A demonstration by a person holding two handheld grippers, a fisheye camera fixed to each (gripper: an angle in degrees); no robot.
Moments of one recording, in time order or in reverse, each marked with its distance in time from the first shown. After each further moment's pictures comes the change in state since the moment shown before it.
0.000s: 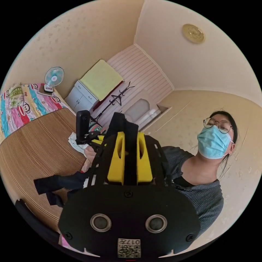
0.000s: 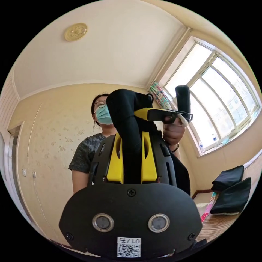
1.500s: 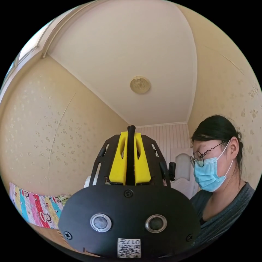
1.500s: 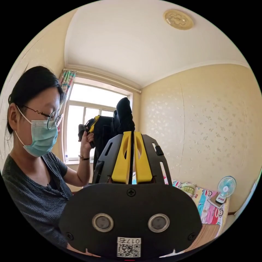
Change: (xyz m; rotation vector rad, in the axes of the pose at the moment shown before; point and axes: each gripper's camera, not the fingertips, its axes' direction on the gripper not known) left arm 0.392 0.031 -0.223 0.880 -0.548 0.658; right arm -0.247 -0.200 0.181 0.031 1.543 -0.507
